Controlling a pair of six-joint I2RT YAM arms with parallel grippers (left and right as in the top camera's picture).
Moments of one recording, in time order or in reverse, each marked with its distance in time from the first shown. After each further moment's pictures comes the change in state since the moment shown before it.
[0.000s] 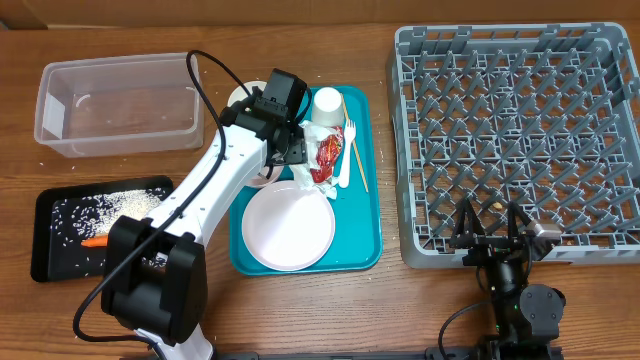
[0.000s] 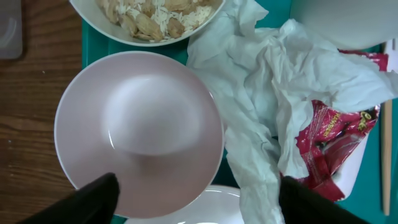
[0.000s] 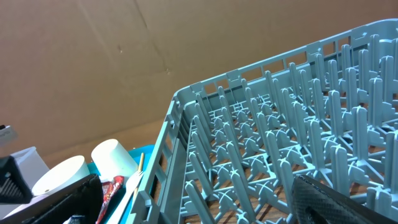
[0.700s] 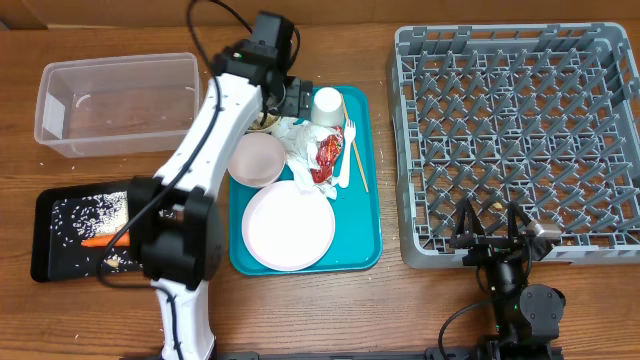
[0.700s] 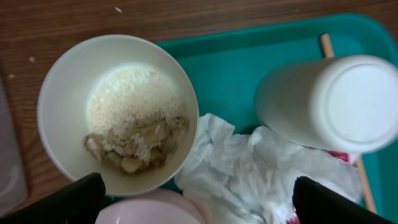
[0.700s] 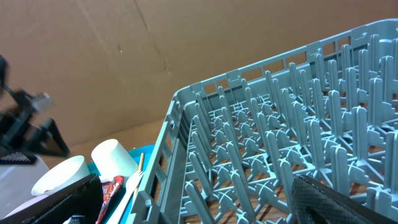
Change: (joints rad) left arm 0.088 0.291 0.447 -0.074 0.101 0.291; right arm 0.000 0.000 0.000 0.000 0.000 0.000
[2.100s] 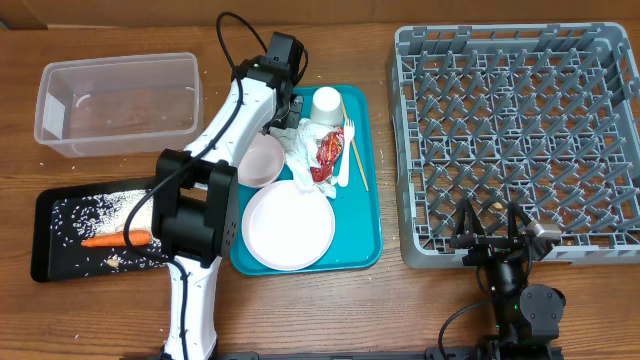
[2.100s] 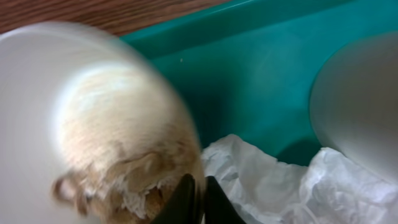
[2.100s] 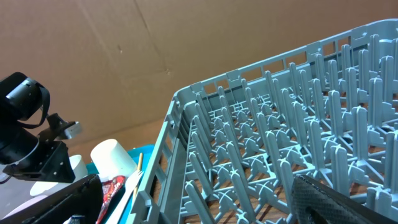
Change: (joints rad) left arm -0.002 0.151 0.000 0.067 -0.097 0.102; right arm 0.000 0.000 0.000 0.000 0.000 0.000
